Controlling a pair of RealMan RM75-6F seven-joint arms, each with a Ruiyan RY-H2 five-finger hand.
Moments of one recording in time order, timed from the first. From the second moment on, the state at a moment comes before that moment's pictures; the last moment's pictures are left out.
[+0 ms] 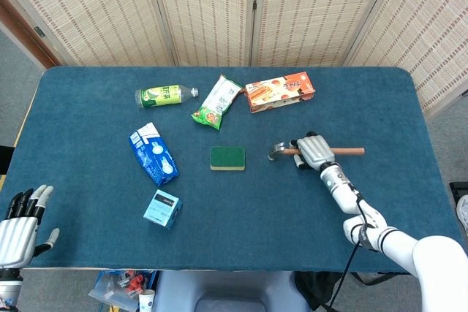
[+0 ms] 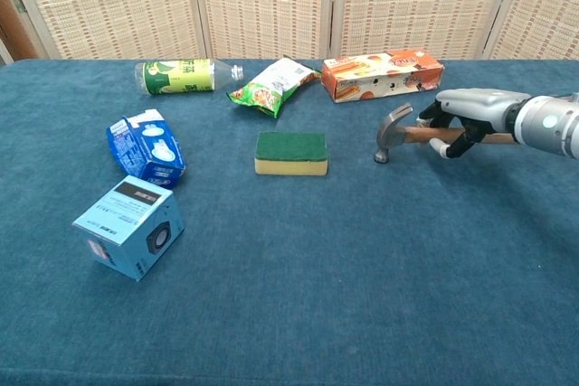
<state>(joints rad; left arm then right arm) -0.07 -1.18 -0.03 -1.59 1.45 1.47 0.16 0.80 -1.66 0.16 -0.87 -1.27 0.65 0.11</state>
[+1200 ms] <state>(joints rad) -0.06 -1.16 -0.02 -1.63 1.46 1.48 0.20 0.75 -1.52 0.17 -1.14 -1.36 0.80 0.32</state>
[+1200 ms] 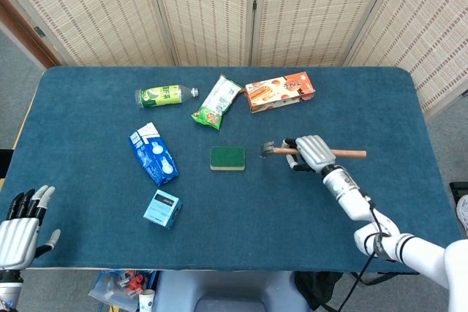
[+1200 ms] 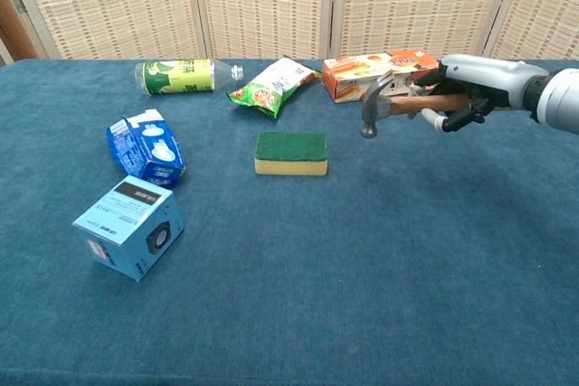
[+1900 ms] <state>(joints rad) -0.05 -1.17 -0.01 -1.60 1.45 1.47 0.17 0.86 -1.65 0.24 -1.08 -1.27 0.74 0.26</state>
